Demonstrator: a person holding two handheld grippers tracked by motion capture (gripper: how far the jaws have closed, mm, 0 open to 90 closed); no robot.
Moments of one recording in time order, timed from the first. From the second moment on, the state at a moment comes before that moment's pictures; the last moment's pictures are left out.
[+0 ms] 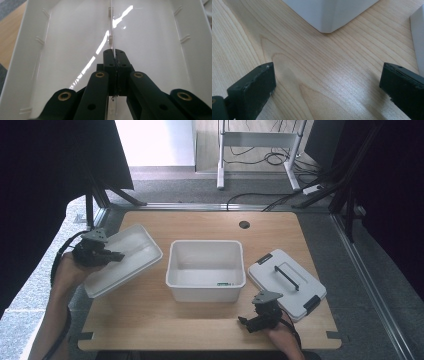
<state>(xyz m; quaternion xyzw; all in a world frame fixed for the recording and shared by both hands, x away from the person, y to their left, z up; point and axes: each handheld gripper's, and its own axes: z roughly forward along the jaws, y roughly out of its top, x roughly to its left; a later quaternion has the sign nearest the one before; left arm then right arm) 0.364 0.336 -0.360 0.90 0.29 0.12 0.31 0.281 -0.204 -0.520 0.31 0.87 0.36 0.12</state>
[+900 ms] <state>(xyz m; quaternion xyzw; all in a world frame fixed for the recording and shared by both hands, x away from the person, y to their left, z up) 0.404 0.200 -0.323 0.94 0.06 0.06 0.33 0.282 -0.204 -0.520 0.31 0.87 0.36 0.12</state>
